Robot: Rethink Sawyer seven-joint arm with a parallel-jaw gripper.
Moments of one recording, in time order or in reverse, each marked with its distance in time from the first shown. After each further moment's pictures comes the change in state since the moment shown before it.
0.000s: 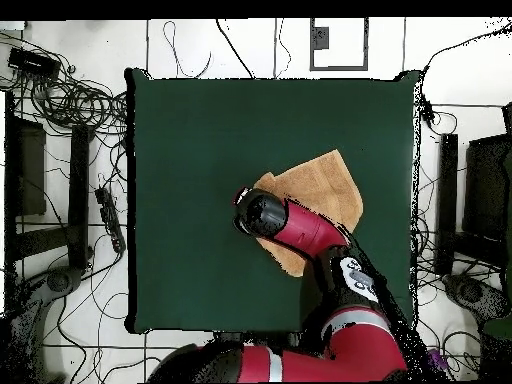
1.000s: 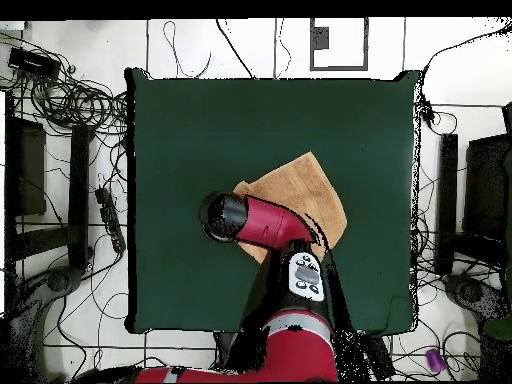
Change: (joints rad) arm 0.199 0.000 -0.119 -0.062 -0.001 0.176 0.000
